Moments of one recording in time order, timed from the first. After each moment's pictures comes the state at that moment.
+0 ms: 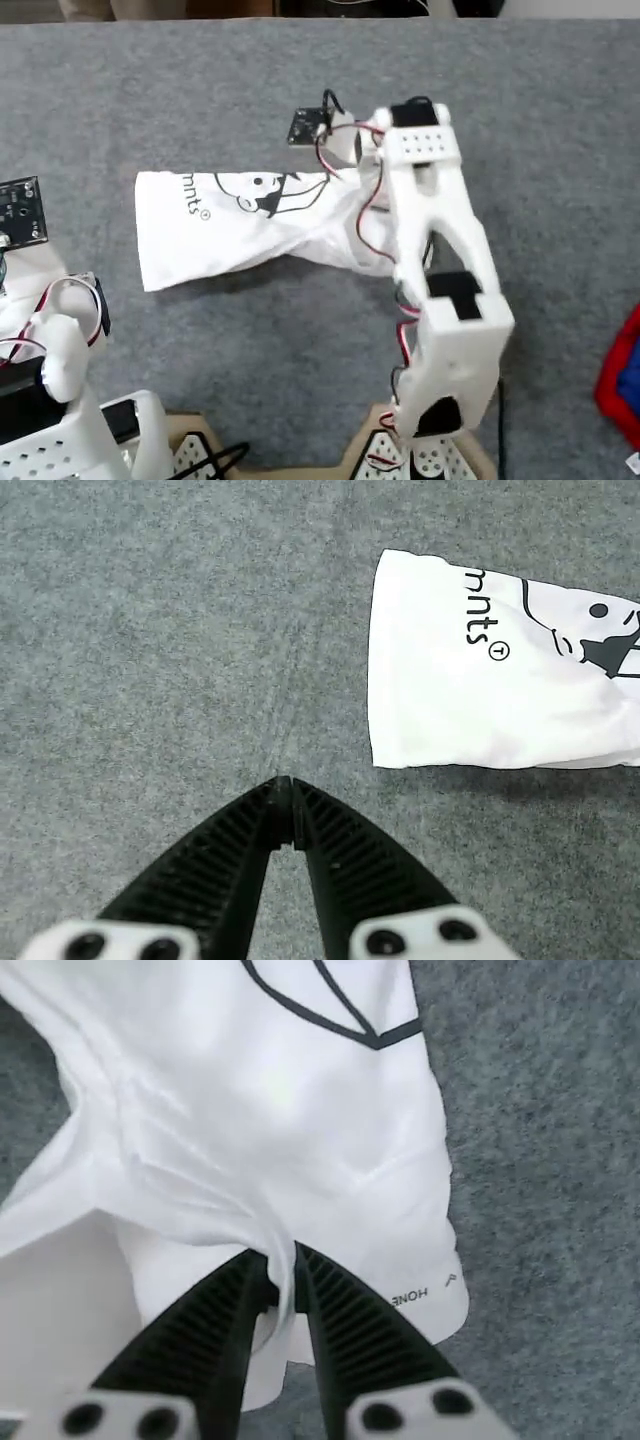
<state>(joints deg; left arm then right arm) -25.0 -67.1 30.3 93.1 -15.5 -10.0 26.7 -19.3 82.5 59.1</state>
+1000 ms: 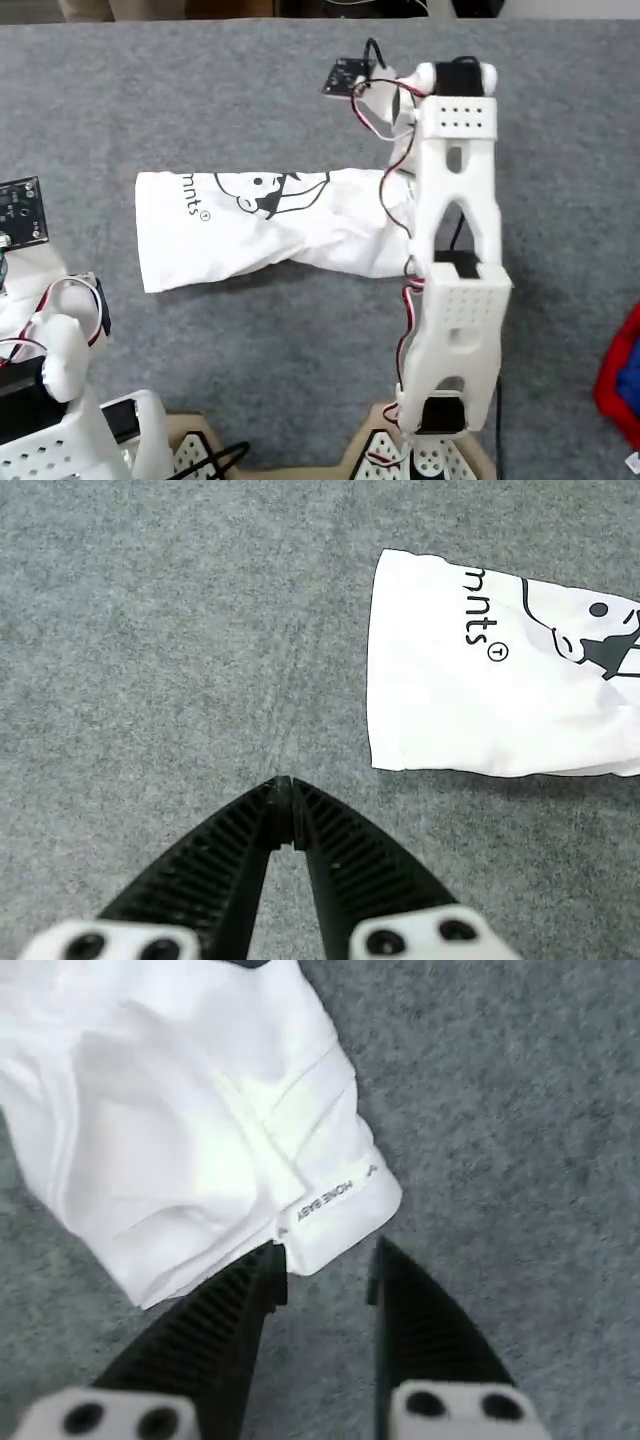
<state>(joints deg) -25.0 -67.1 30.3 93.4 -15.5 -3.2 35.6 -48.7 101.3 56.0</state>
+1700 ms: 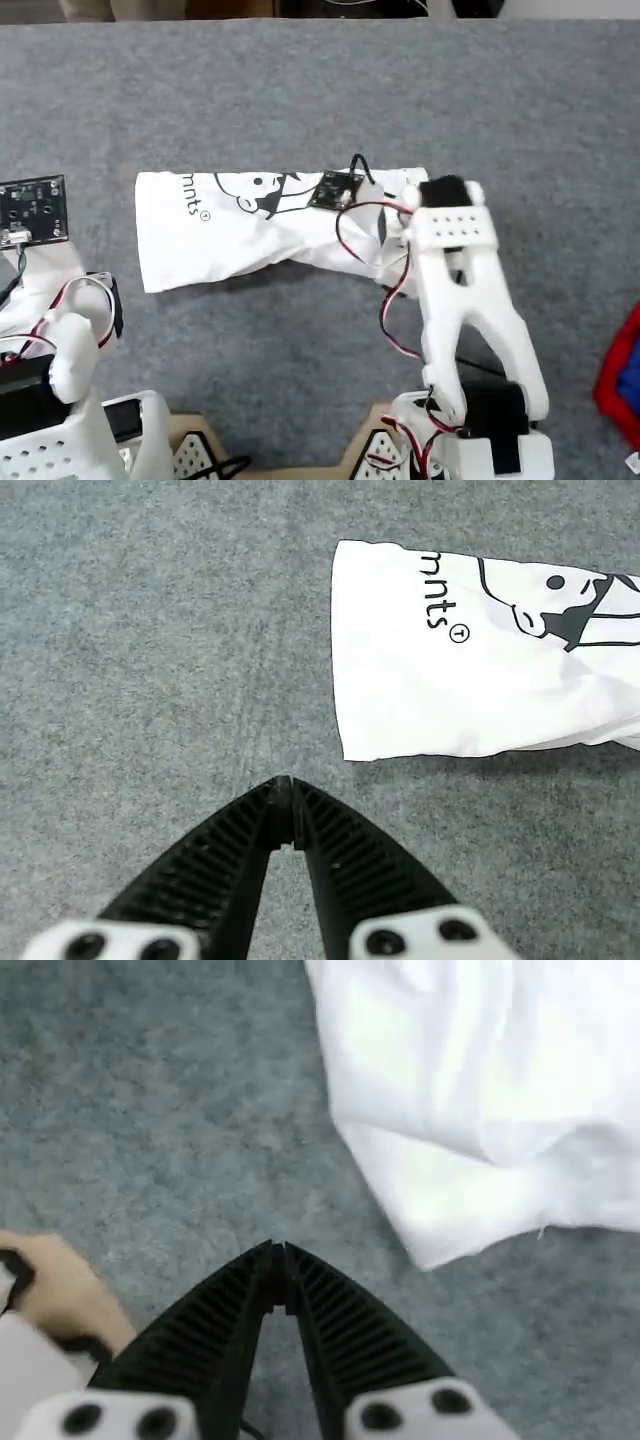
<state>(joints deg) -19.5 -67.1 30.9 93.5 -15.7 -8.3 -13.8 31.3 79.3 48.1</state>
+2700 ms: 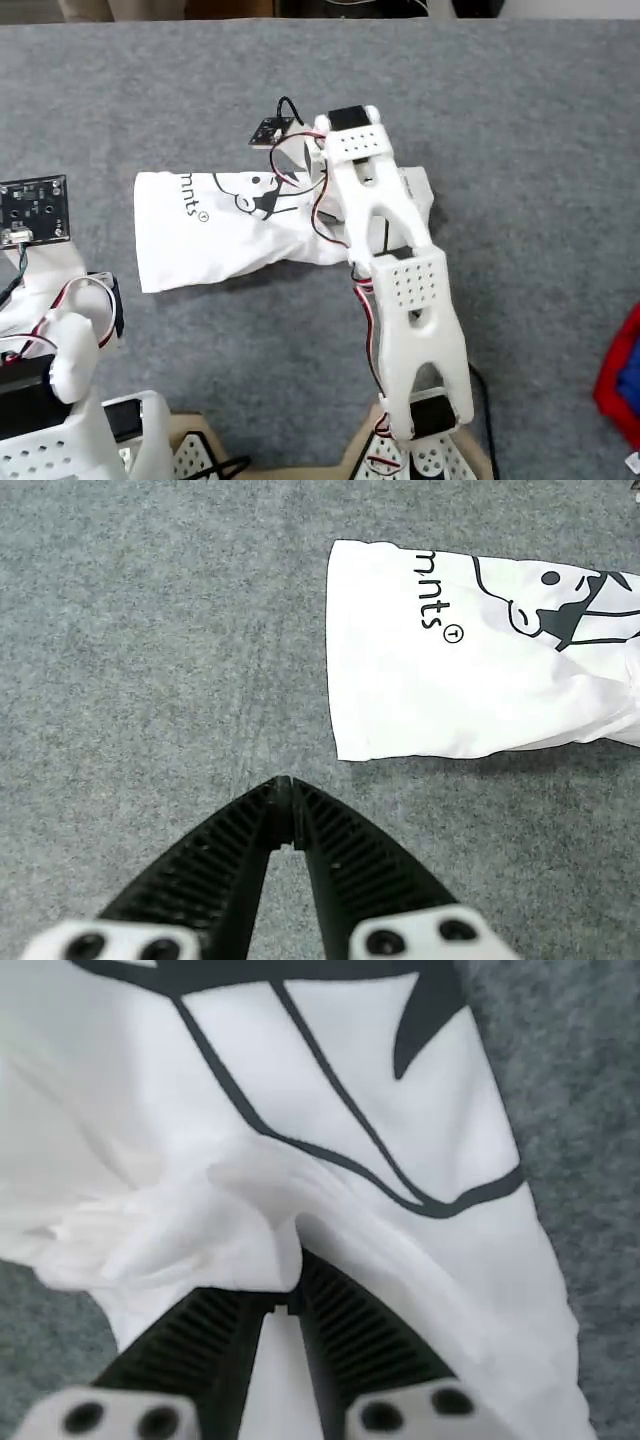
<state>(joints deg) -18.8 -67.1 30.9 93.5 -15.5 -17.7 55.3 -46.6 92.6 40.9</state>
